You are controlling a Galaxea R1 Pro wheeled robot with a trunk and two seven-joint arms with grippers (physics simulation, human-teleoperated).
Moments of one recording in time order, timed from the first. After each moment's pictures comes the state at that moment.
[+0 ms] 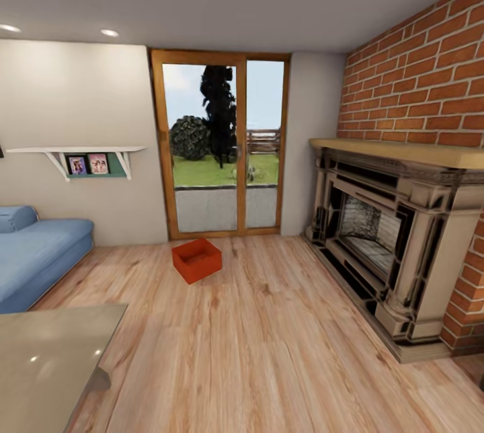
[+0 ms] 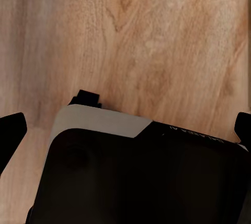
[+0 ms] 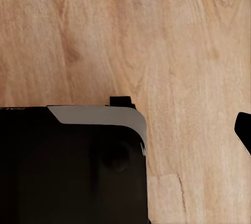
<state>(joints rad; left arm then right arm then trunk) -0.22 -0.03 -0.13 0.00 0.43 0.03 0.04 -0.11 0.01 0.18 0.03 -0.18 -0.18 -0.08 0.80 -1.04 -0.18</state>
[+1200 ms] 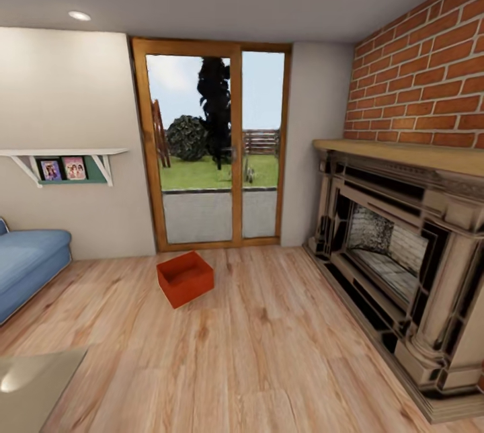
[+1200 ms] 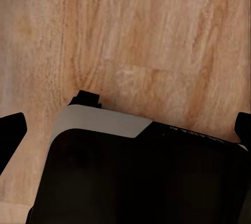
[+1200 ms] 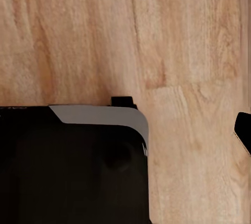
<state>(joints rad) -0.22 -0.03 -0.13 0.00 0.43 0.03 0.04 -0.11 0.01 0.19 0.03 -0.18 -0.18 -0.07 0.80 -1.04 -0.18</state>
